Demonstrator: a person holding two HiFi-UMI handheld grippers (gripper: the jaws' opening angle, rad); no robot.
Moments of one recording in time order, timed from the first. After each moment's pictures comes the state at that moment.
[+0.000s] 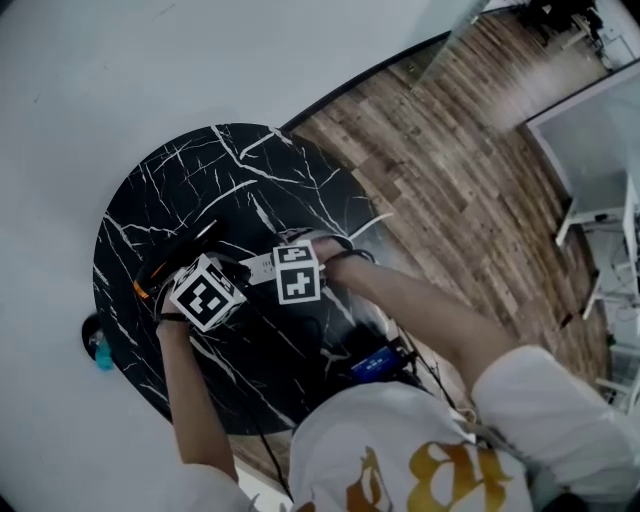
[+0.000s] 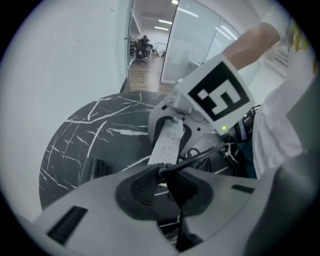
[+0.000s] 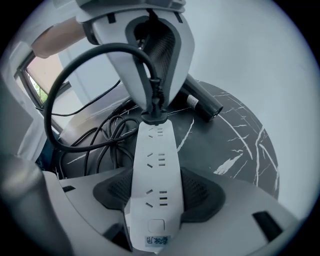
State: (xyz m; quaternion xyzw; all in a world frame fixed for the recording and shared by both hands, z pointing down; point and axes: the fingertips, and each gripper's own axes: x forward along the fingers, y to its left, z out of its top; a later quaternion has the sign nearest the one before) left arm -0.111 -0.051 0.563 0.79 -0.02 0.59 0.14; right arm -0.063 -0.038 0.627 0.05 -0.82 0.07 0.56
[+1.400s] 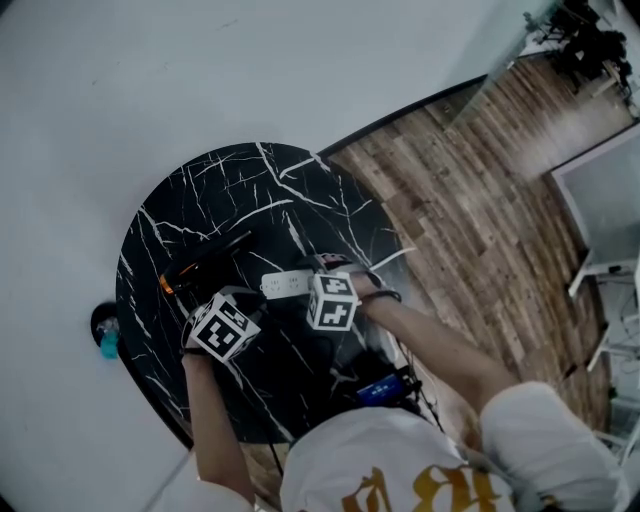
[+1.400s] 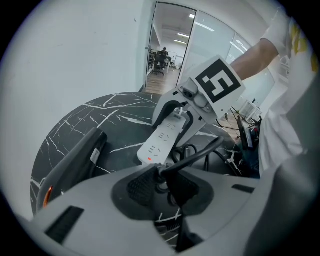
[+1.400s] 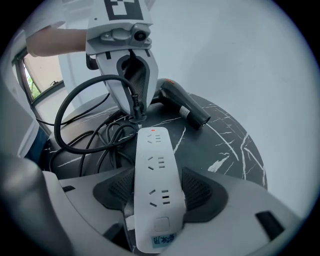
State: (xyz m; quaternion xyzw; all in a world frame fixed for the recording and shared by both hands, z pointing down) left arm -0.139 -0.023 0.575 0.82 -0.12 0.53 0.18; right arm -0.061 -0.039 0.623 0.12 -0.85 0.03 0.52
